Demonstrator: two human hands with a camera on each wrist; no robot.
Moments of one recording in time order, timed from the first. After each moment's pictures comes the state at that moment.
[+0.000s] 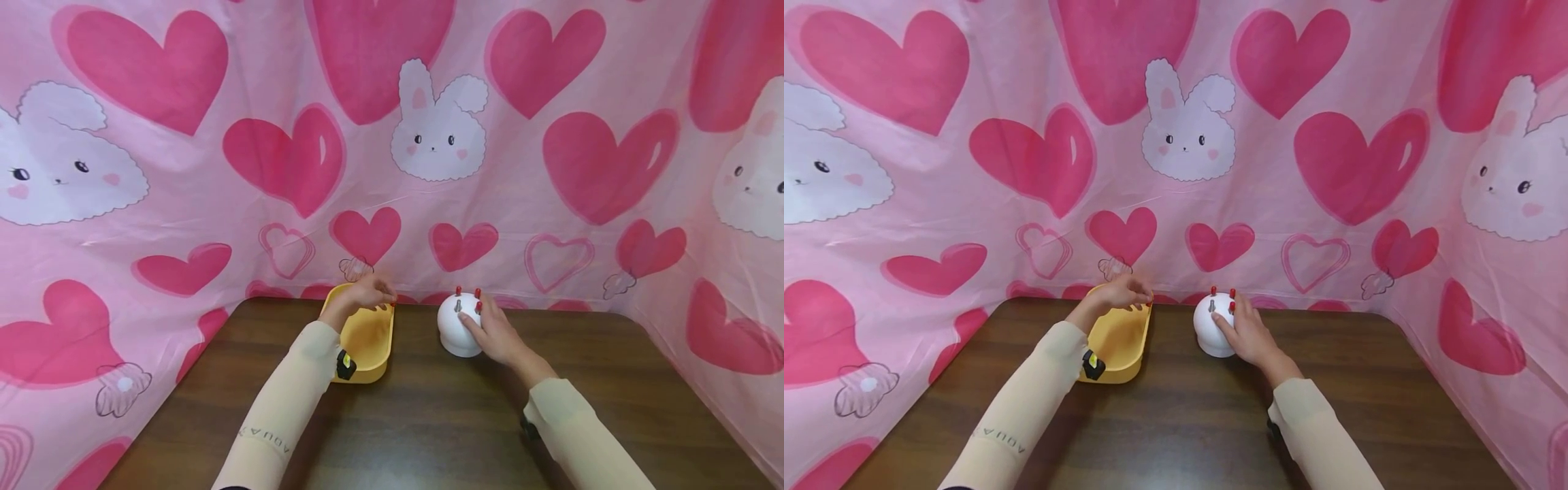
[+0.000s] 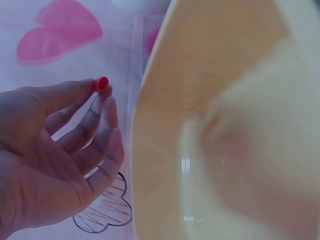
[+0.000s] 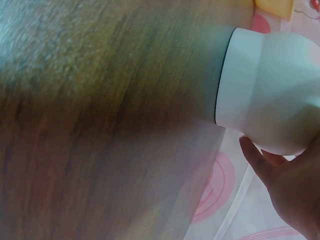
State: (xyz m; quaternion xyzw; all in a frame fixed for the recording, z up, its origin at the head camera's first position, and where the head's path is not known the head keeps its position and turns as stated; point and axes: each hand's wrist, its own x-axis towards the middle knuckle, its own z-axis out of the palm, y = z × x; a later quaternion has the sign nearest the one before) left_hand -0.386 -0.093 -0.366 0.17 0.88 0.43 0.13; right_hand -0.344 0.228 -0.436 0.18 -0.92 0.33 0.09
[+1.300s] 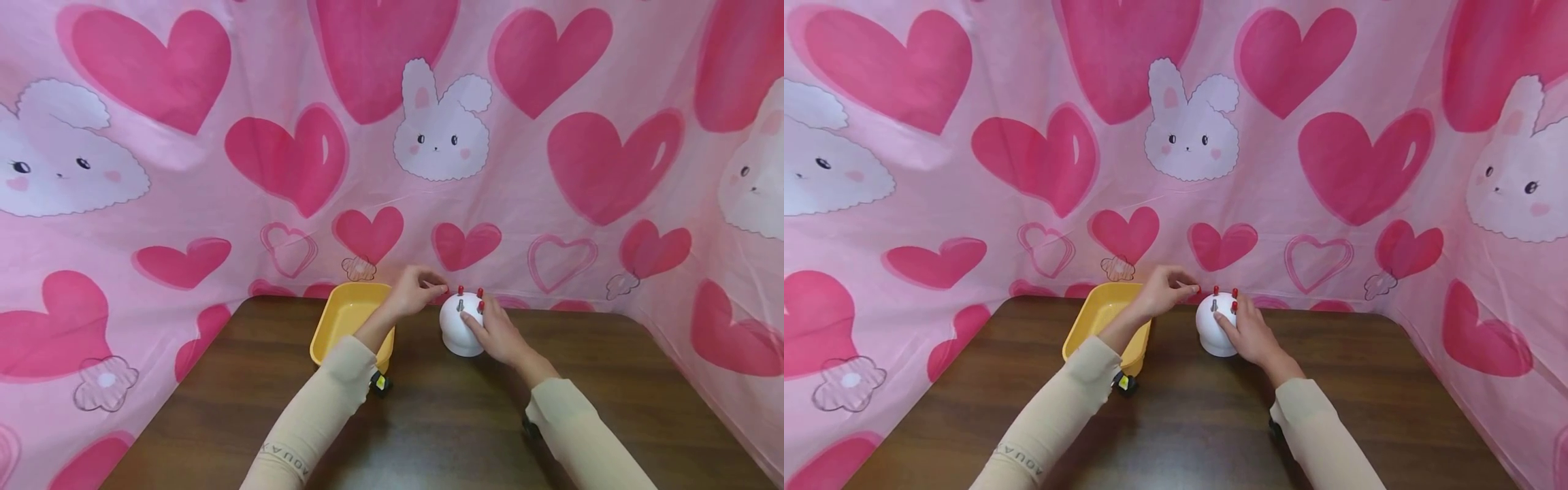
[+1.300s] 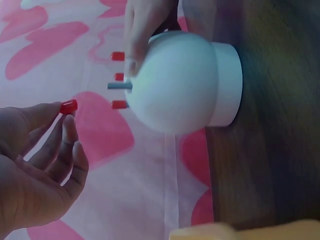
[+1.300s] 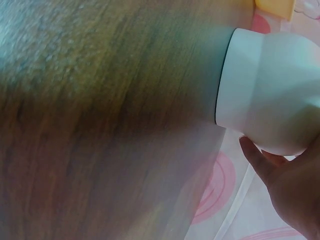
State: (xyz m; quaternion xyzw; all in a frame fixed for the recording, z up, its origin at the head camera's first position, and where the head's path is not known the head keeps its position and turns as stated) left_hand -0.348 -0.005 -0.346 0.25 0.84 0.49 -0.06; right_hand -0.345 0.226 -0.437 0.18 -0.92 0.33 0.09
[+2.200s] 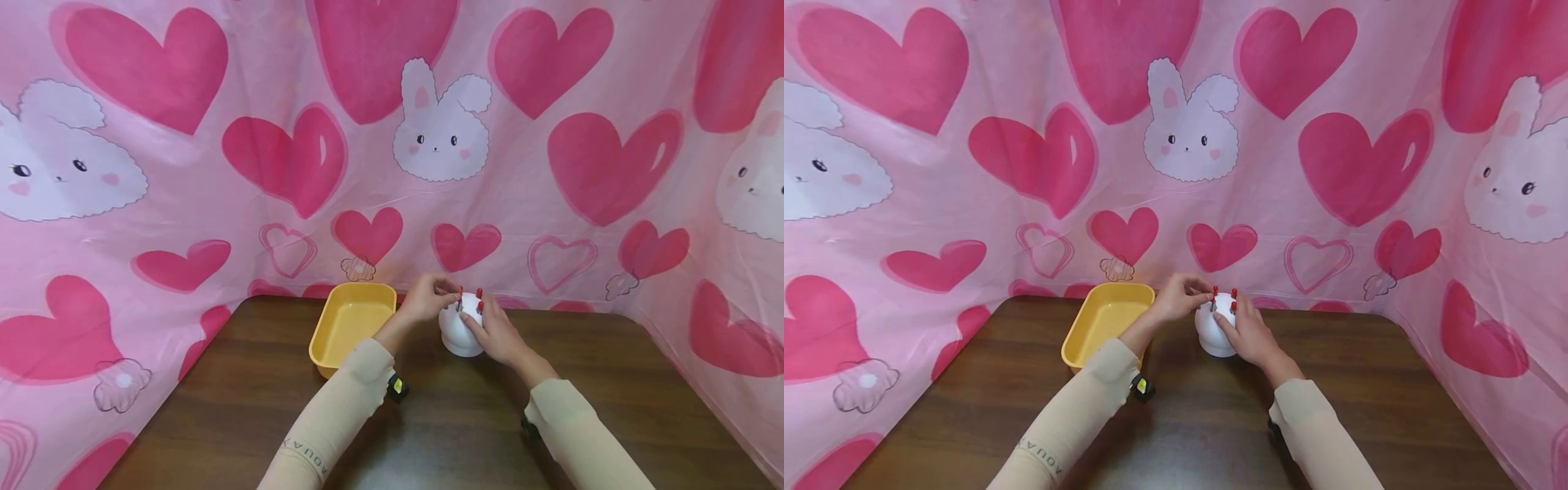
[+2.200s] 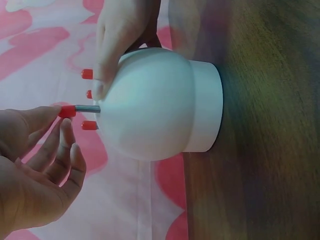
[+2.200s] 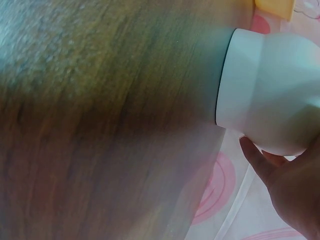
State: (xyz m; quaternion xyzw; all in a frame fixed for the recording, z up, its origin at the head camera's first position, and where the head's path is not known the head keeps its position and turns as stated) left_hand -0.351 0.024 -0.363 0.22 0.83 0.50 -0.04; right_hand -0.345 0.227 -0.436 0.18 -0.92 0.33 0.09
